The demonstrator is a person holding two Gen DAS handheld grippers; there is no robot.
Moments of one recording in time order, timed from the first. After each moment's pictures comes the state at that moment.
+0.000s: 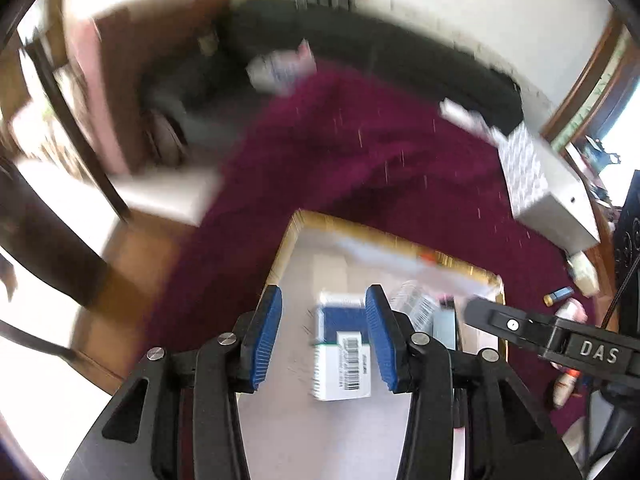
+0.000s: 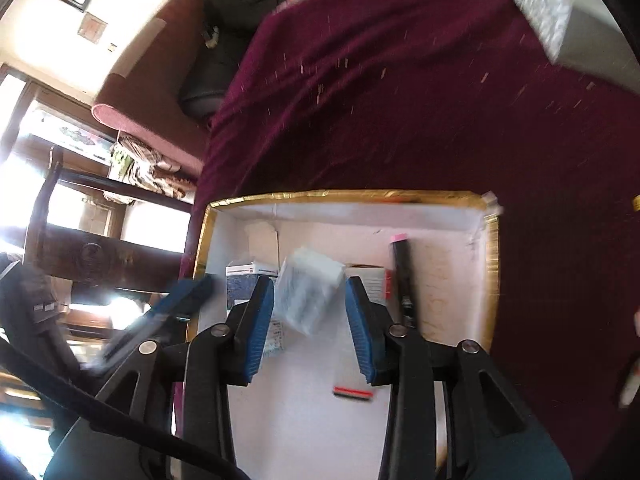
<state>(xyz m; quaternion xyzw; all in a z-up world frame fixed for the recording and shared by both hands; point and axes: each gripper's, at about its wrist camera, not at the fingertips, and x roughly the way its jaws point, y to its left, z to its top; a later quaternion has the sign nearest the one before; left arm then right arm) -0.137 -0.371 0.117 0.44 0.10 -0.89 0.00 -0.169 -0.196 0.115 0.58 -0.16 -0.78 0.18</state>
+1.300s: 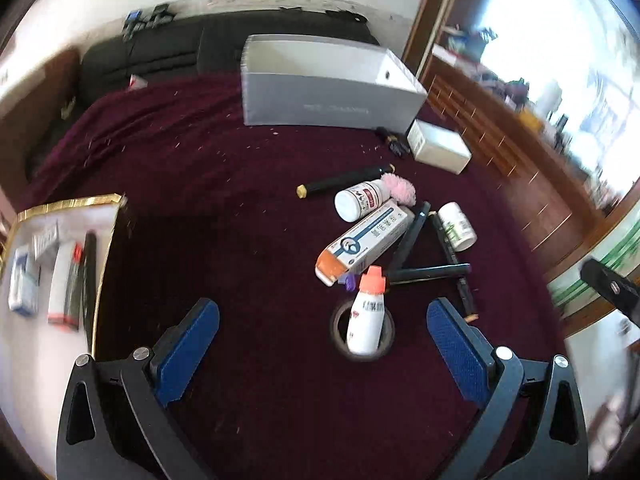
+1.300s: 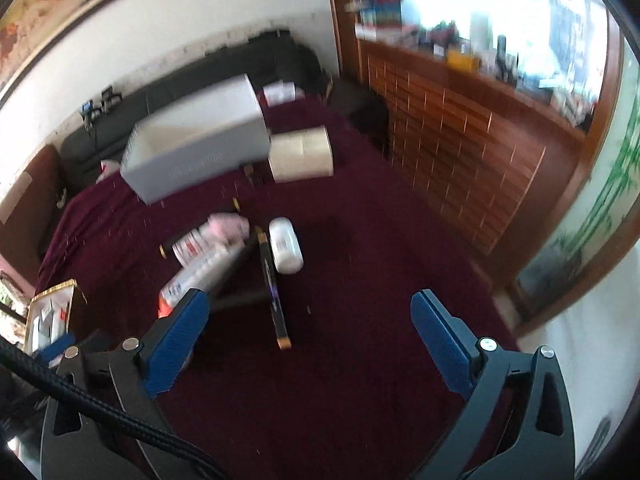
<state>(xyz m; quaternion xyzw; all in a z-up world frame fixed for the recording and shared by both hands) -0.056 -0.028 0.102 0.46 -0.02 -0.87 -0.19 0.043 0.203 0.175 0.41 -0.15 -0.89 -0.15</state>
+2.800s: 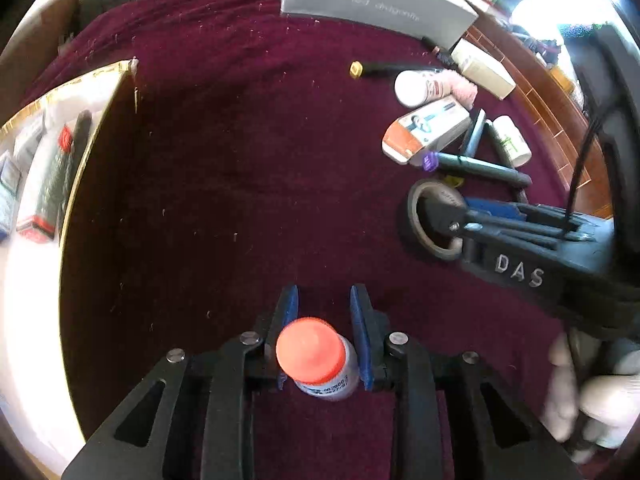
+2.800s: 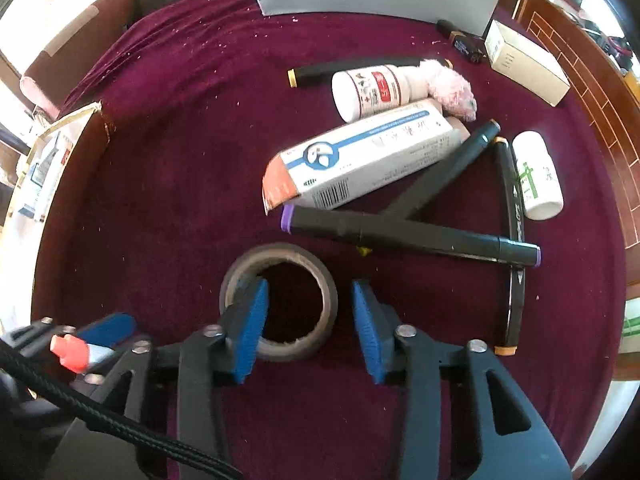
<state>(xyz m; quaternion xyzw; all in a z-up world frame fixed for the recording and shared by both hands) -0.038 -0.055 0.030 0.56 -0.03 -0.81 -0.17 -0.057 0.066 0.055 0.58 -0.04 -0.81 0.03</state>
